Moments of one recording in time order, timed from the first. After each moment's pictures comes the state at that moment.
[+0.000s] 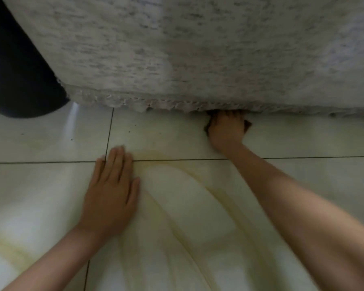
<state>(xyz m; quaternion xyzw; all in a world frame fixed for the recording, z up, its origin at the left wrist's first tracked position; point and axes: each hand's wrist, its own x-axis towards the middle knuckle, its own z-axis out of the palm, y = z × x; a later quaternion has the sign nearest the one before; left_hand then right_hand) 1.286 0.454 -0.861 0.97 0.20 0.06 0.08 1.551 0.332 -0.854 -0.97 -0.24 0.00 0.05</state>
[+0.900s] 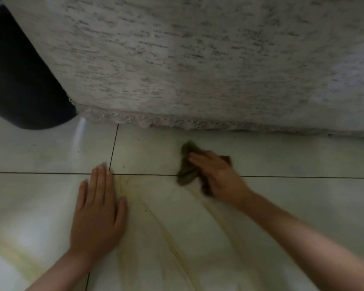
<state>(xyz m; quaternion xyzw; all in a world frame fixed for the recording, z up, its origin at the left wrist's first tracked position) 1.263 0.456 -0.865 0.95 0.30 0.04 0.09 1.506 0.276 -0.850 -0.80 -0.54 0.10 0.22</state>
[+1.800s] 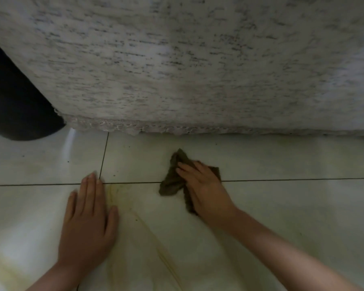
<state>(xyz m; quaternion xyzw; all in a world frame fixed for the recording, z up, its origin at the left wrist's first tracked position) 1.264 0.457 -0.869 0.95 0.30 0.04 0.07 1.478 0.278 -0.854 -0.81 -0.53 0.08 0.22</state>
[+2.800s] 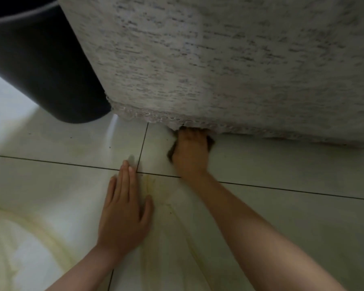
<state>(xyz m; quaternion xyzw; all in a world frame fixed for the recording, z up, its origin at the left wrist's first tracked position) 1.261 0.459 -0.869 0.94 0.31 0.05 0.10 1.462 0.437 -0.865 -0.90 -0.39 0.04 0.20</state>
